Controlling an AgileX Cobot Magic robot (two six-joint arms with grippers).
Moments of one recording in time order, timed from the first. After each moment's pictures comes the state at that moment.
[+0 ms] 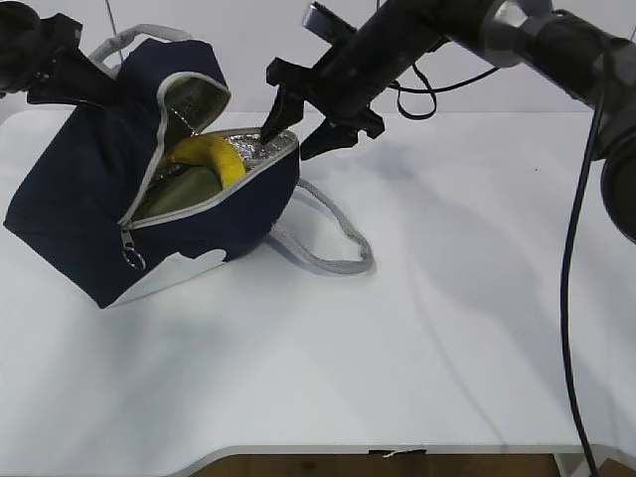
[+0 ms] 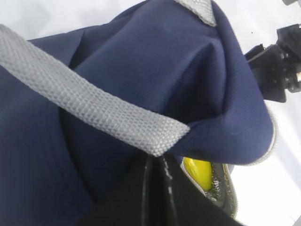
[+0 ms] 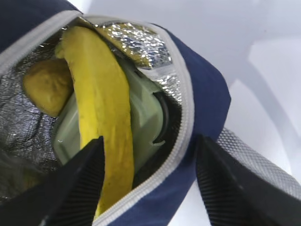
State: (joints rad) left arm 0.02 1.81 -1.45 -0.92 0.91 0.69; right arm 0.33 2.48 -2.44 0.59 1.18 0.04
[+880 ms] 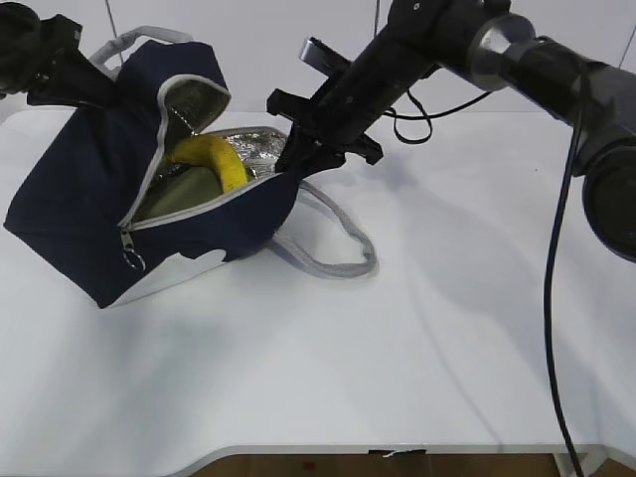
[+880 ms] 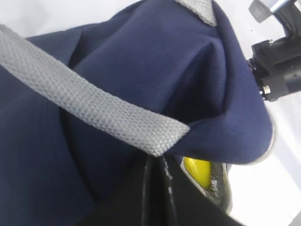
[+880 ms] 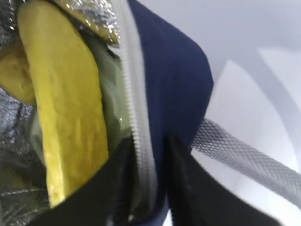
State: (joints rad) left arm 0.02 1.81 -1.45 -0.92 0.92 0.69; right arm 0.33 2.53 -2.44 0.61 1.22 0.05
